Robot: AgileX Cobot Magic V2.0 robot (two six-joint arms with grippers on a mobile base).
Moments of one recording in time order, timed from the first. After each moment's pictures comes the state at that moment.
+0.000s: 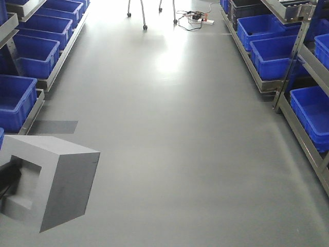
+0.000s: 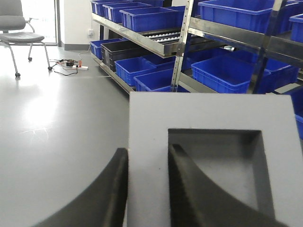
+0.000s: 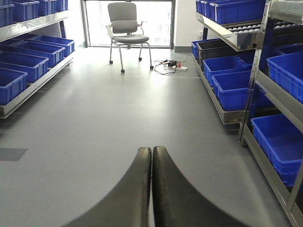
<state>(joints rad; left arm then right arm) -0.47 0.43 -0.35 -0.26 0.12 0.06 0.02 -0.01 0.03 -0.06 0.17 0.04</state>
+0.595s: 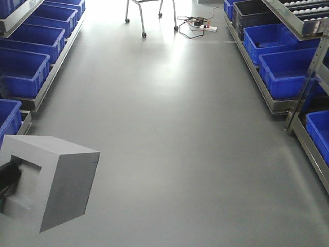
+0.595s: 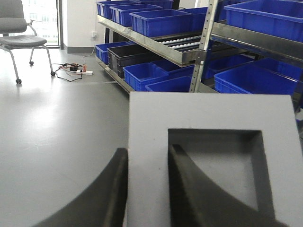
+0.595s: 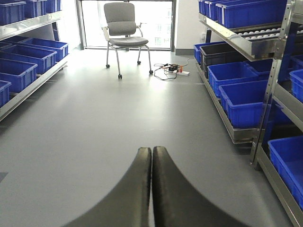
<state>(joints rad) -0.47 0.43 -0.35 -0.26 0.12 0.06 0.02 -0.01 0.03 -0.06 0.17 0.04</state>
